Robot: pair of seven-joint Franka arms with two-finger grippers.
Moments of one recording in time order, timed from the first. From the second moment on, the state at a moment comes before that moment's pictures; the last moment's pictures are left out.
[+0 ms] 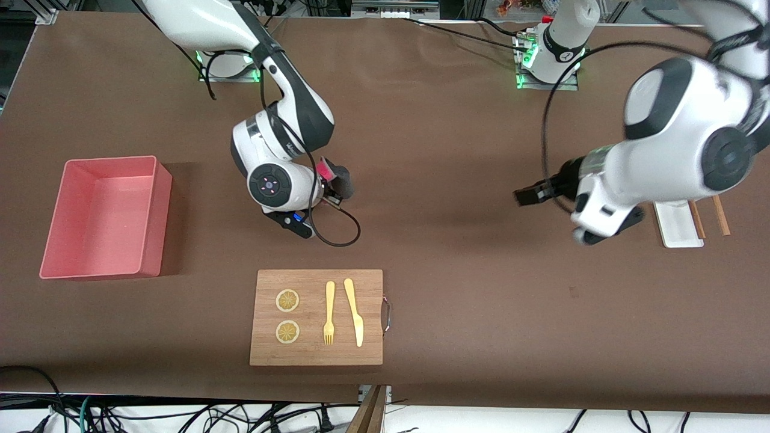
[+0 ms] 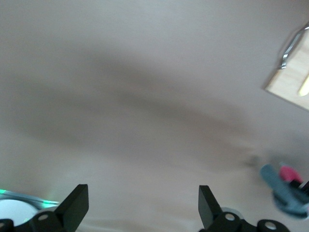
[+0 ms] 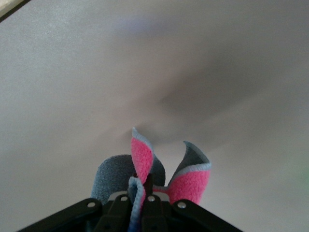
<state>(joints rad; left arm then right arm) -0.19 0.29 -0.01 -1.44 -0.25 1.49 -0.57 0.53 0.63 0.02 -1.50 0.23 1.86 0.98</state>
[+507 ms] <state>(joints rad) -0.11 0.01 0.00 -1.69 0.04 1.56 -0.19 0.59 0.72 0.02 -1.50 0.23 2.02 0.99</state>
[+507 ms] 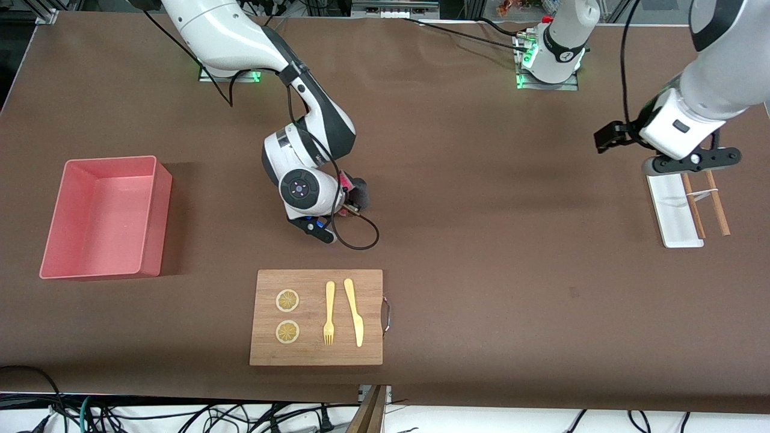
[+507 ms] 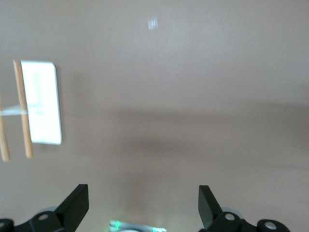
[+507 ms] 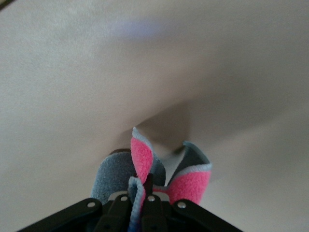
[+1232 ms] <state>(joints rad) -0.05 0.03 -0.01 -1.68 0.04 1.68 -0.07 0.47 0.78 0.00 -1.49 0.17 2.05 0.83</state>
